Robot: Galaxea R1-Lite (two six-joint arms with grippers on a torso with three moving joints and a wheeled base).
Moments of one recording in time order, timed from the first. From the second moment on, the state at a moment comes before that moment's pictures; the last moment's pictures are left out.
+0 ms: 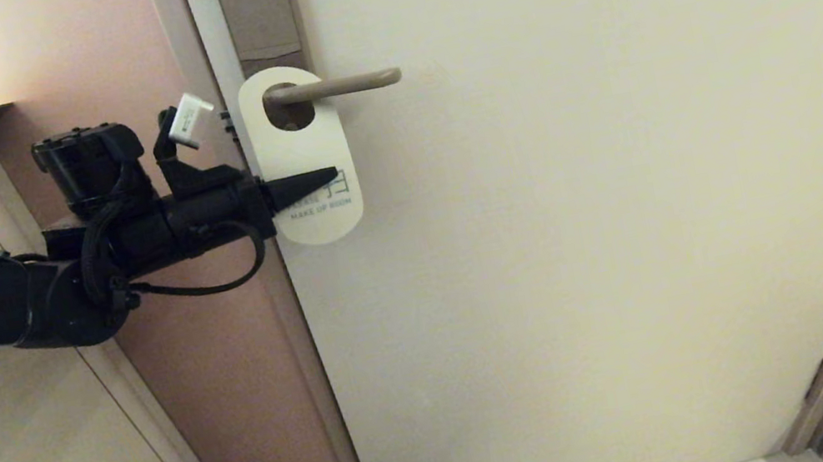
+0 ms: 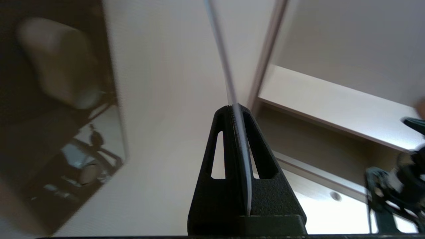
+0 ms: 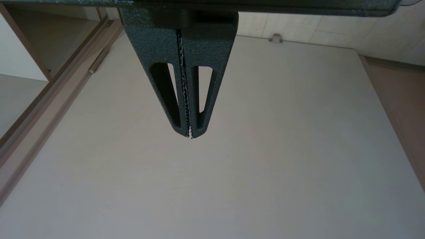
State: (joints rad) left arm -0.21 1.94 -1.24 -0.69 -0.96 -0.18; right arm 0.00 0.00 0.00 0.00 0.03 -0.08
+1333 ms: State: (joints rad) left arm -0.34 1.90 -1.24 -0.69 -0.81 -0.17; right arm 0.00 0.00 0.00 0.00 0.03 -0.08
